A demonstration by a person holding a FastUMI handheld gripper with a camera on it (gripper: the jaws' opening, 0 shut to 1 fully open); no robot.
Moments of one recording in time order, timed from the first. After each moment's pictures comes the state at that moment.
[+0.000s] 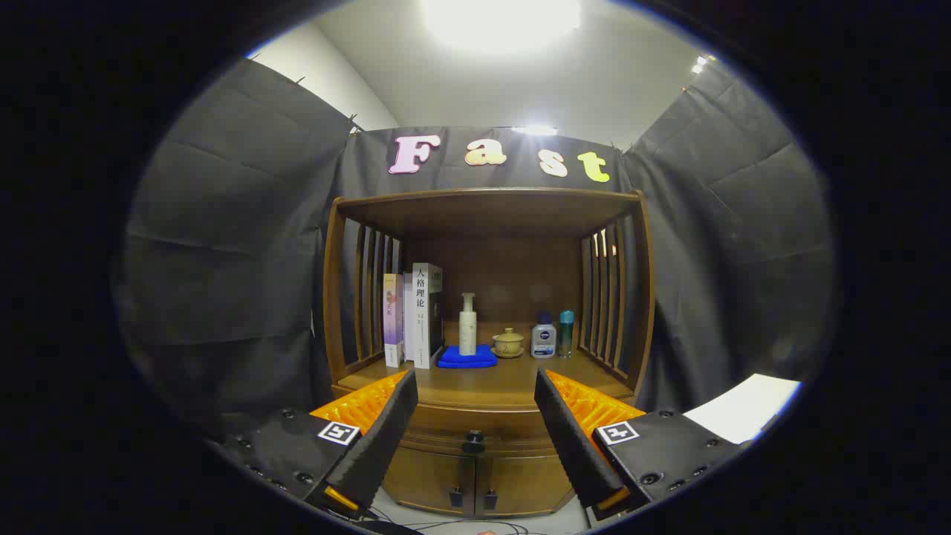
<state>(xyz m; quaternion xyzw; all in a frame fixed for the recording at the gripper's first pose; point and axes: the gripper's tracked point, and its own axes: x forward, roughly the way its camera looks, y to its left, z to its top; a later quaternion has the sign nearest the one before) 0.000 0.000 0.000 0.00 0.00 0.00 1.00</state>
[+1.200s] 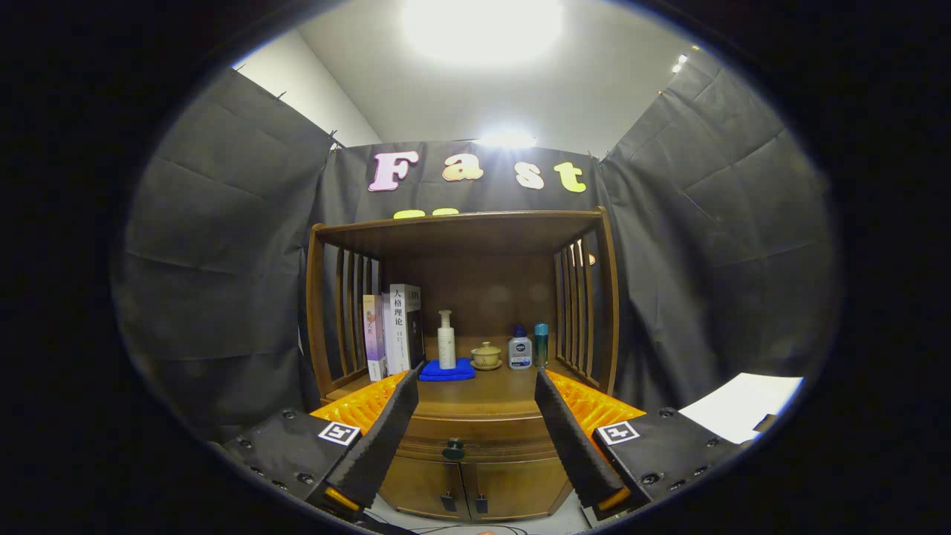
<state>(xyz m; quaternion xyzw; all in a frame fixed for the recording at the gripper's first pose) -0.029 -0.039 0.031 0.01 -0.03 -0.04 1.00</state>
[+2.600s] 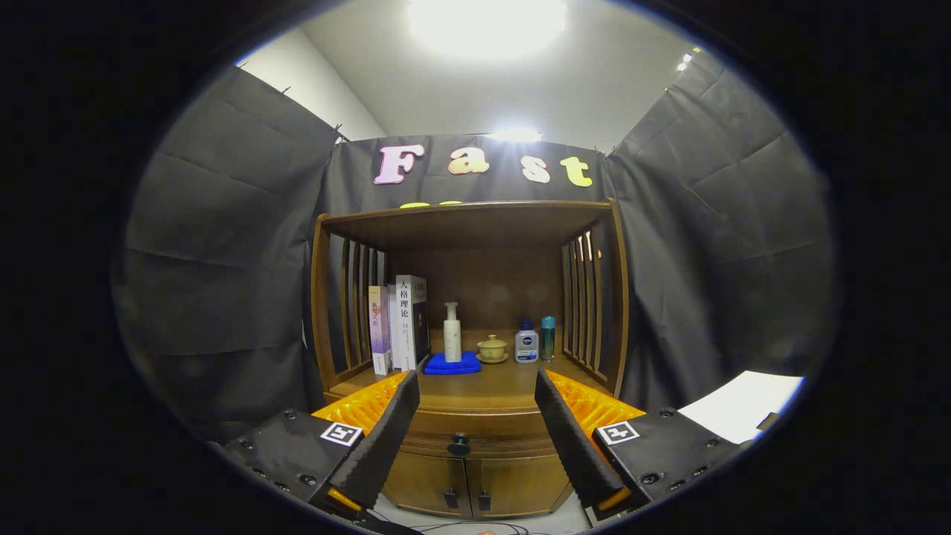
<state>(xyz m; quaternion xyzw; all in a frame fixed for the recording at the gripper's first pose) -0.023 -0.028 0.018 0.01 -0.01 -0.03 1.00</state>
